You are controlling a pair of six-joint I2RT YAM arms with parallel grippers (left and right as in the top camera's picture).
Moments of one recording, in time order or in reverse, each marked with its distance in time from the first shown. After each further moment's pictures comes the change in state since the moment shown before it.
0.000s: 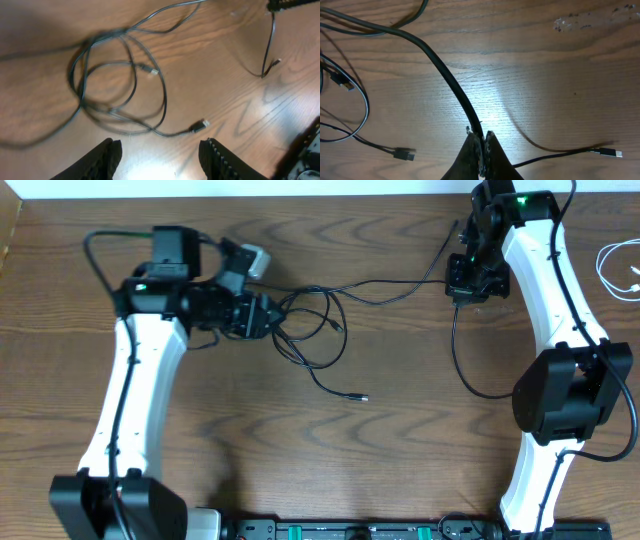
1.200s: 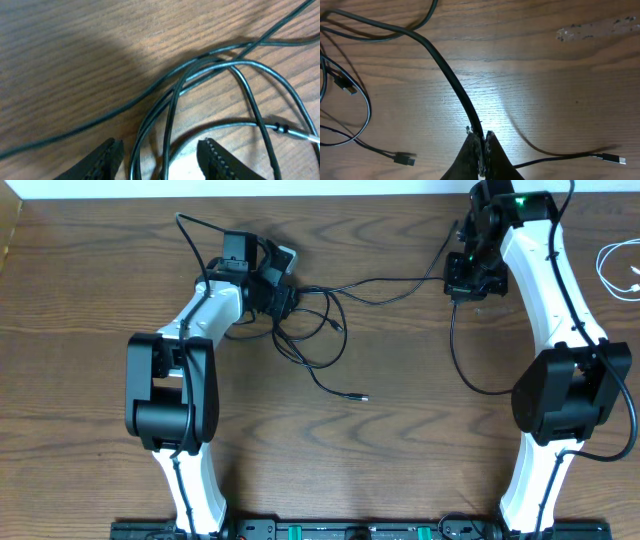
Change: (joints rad) left arm -0.084 0.515 0.001 0.563 -0.261 0.012; right arm 0.006 0.000 -0.005 0.031 0.001 -0.008
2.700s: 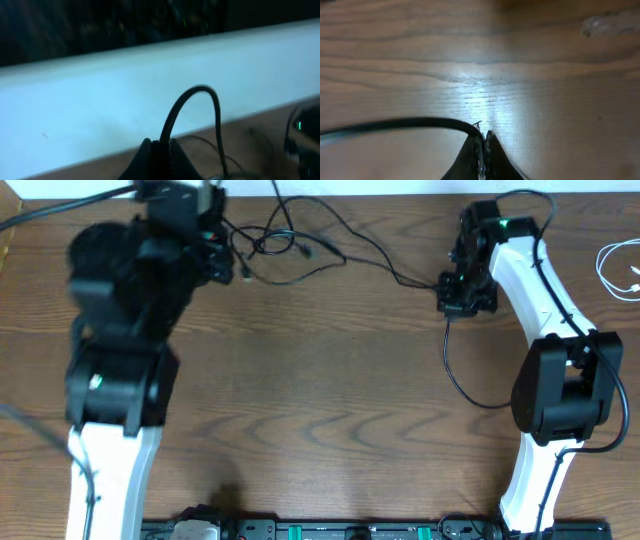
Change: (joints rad) left arm 0.002 -0.887 0.030 0.065 -0.163 -0.219; right arm 0.002 -0.001 -0.224 0.181 0.001 -0.003
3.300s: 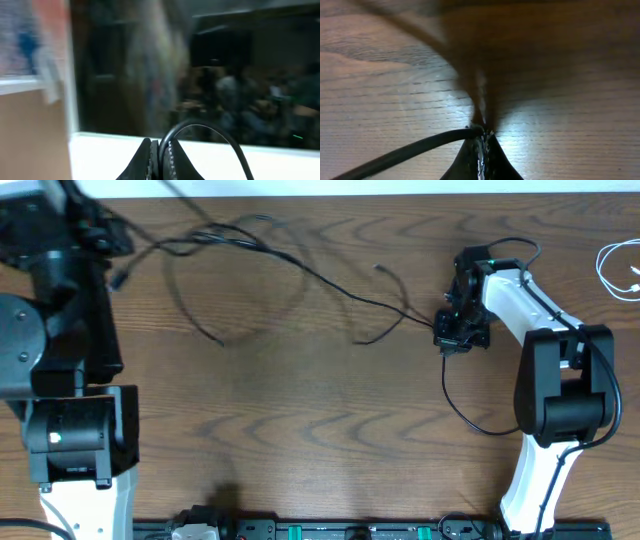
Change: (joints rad) left arm 0.153 -0.126 -0.007 0.333 -0.369 0.000; right arm -0.015 -0.012 -0.315 0.195 -0.027 0.019
